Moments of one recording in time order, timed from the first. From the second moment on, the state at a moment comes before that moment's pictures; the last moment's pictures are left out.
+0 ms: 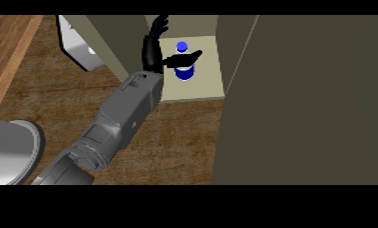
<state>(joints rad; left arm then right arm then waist) -1.10 0.00 -0.24 -0.16 0.53 0.63 -0.64 0.30 -0.32 0.48 -2.48 0.00 -0.16 0.13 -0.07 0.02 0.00</state>
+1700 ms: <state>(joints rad) -0.95 0.00 -0.30 -0.54 0.64 0.24 -0.62 0.30 -0.30 0.46 -2.49 -0.01 -0.14 0.16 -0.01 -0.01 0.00</state>
